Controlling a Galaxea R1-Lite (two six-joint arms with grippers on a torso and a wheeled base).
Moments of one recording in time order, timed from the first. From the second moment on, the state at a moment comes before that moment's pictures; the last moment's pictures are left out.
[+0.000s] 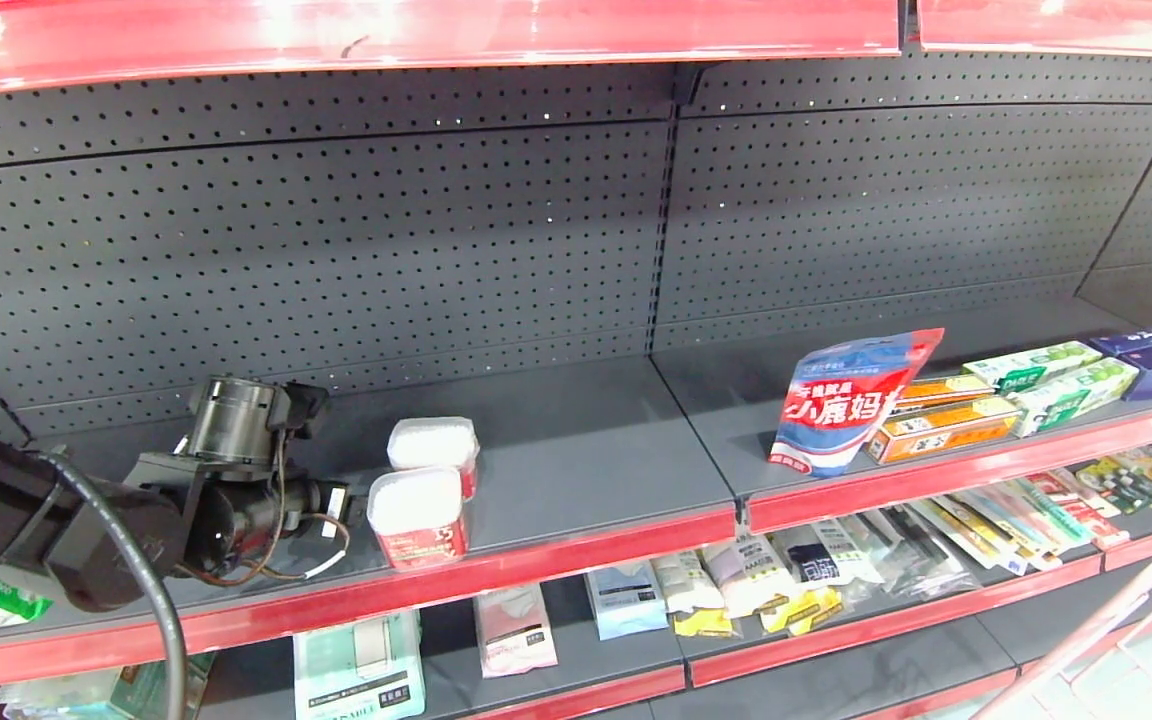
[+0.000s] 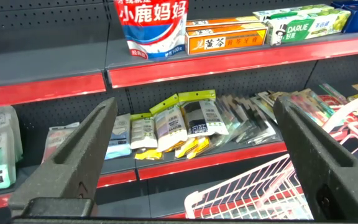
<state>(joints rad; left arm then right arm) -0.23 1.87 -0.66 -0.46 0.27 0.02 0.00 0.00 0.00 0.00 -0.02 0.00</state>
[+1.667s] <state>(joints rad) -0.04 1.04 -0.48 -0.06 0.06 0.08 0.00 0.00 0.00 0.00 -0.02 0.00</state>
